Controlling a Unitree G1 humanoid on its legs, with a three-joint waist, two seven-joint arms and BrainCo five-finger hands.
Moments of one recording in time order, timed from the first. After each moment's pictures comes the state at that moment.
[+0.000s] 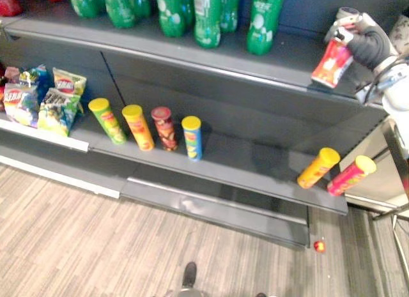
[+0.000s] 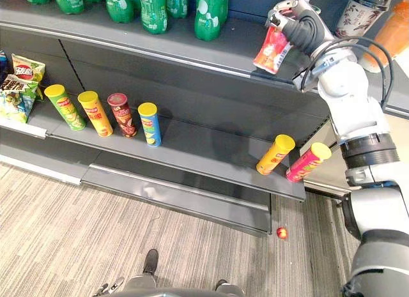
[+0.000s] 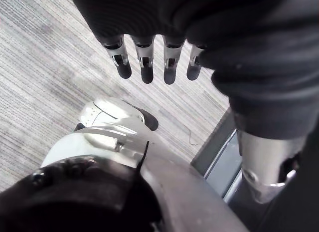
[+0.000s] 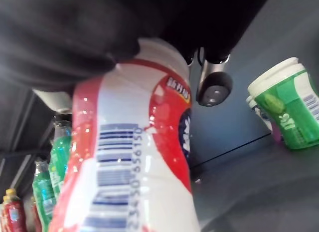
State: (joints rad) left arm 0.25 0.13 0.18 1.04 -0.27 -0.12 -0.05; right arm -1.03 -0.89 0.29 0.46 -0.01 -0.15 0.09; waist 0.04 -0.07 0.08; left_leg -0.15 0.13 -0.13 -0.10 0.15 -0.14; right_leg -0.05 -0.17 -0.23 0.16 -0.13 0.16
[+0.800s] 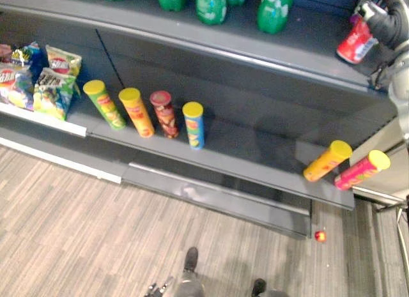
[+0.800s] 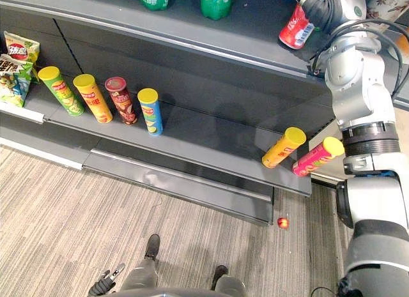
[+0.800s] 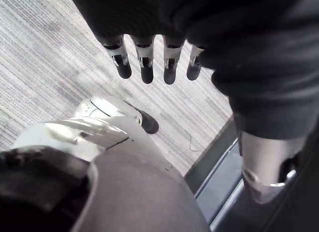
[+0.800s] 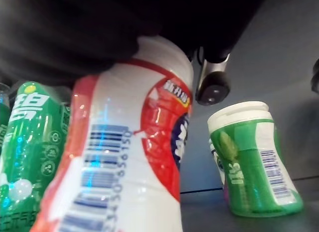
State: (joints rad) left arm 0.19 0.12 0.20 1.03 -0.31 -0.12 -0.04; right arm -1.05 -0.84 0.14 0.50 -0.54 -0.12 -0.13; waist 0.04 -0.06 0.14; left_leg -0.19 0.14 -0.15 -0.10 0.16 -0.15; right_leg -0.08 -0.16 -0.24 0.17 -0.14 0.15
